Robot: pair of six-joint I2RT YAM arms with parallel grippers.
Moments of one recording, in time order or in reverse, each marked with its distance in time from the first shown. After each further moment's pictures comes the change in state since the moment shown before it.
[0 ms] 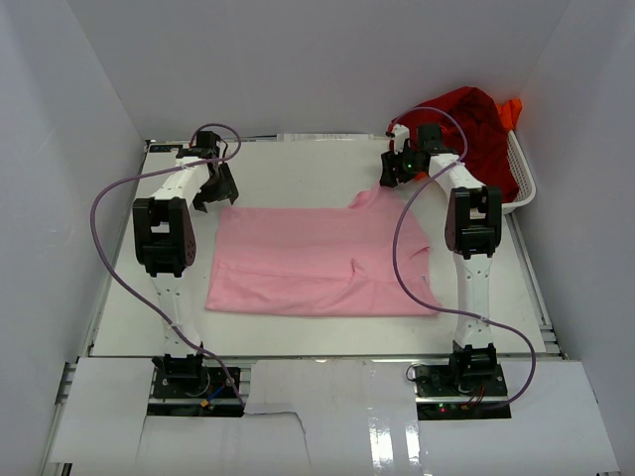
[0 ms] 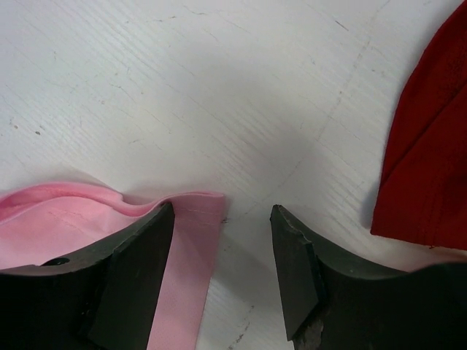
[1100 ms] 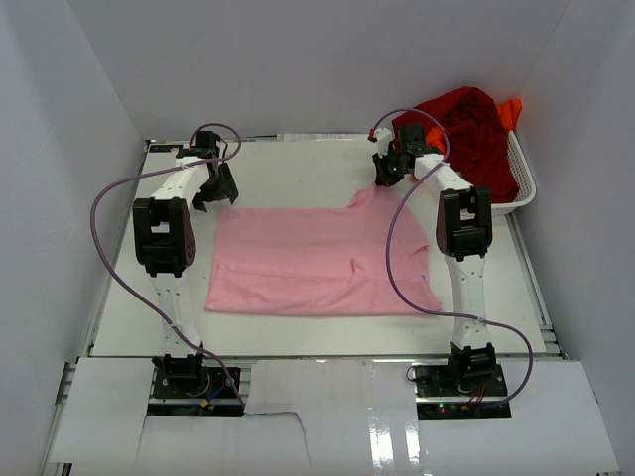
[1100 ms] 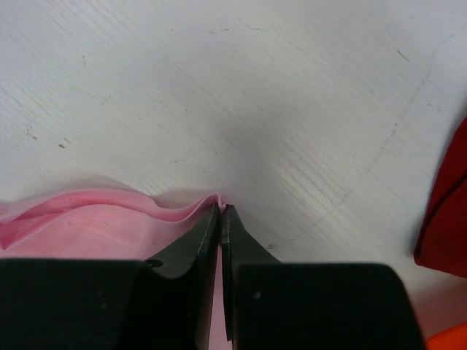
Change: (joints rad) left arm 0.000 0.000 0.002 0.000 0.000 0.004; right arm 0.082 -0.006 0.004 -0.036 0.116 -0.063
